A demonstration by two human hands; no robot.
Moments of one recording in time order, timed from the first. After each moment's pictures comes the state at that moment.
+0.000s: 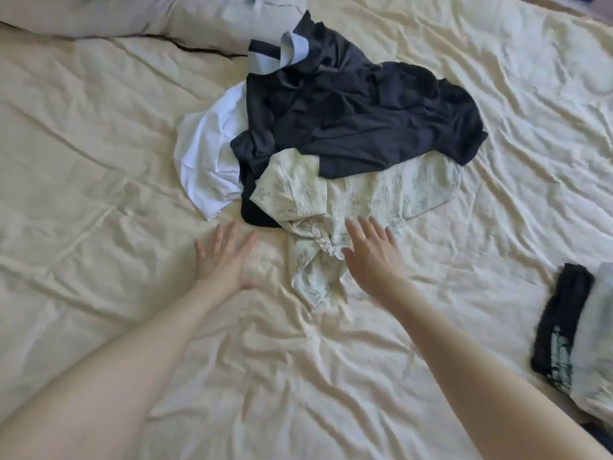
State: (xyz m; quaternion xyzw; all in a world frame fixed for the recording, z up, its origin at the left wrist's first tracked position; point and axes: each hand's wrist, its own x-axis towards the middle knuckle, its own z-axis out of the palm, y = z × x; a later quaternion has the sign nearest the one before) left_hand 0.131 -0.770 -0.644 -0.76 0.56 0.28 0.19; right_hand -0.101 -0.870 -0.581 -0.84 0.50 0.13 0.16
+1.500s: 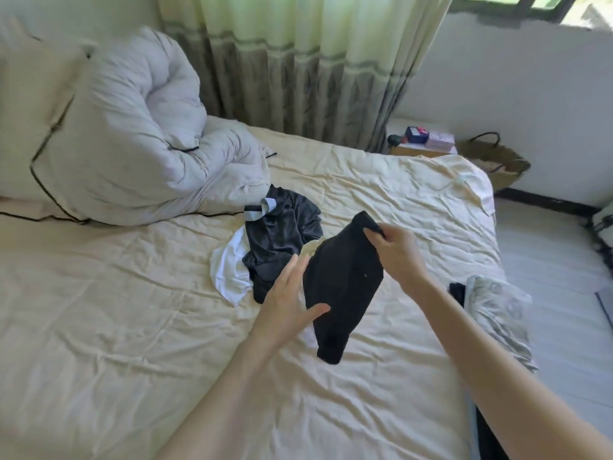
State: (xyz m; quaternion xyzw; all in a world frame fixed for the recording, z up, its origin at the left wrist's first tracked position) left_hand 0.031 -0.694 -0.320 -0.64 0.63 0.33 -0.29; right_hand -0.145 -0.781 -0.237 -0.61 0.62 -0.31 0.38
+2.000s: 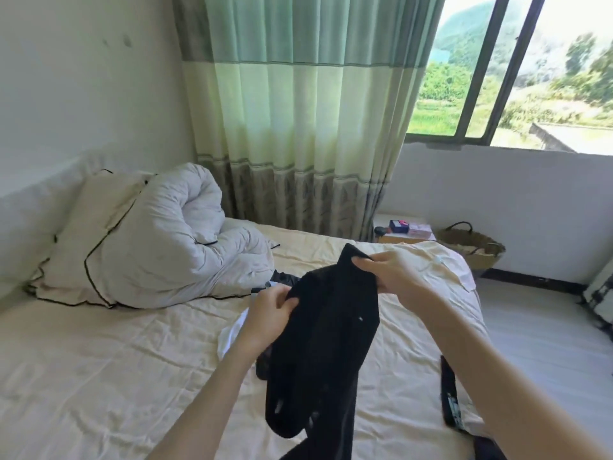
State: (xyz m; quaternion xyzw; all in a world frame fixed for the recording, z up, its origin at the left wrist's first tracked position) left_hand 0.024 -0.648 -0.157 -0.65 0.57 0.28 -0.41; right_hand -0.180 -0.720 -0.096 -0.59 0.54 -0.35 0.50
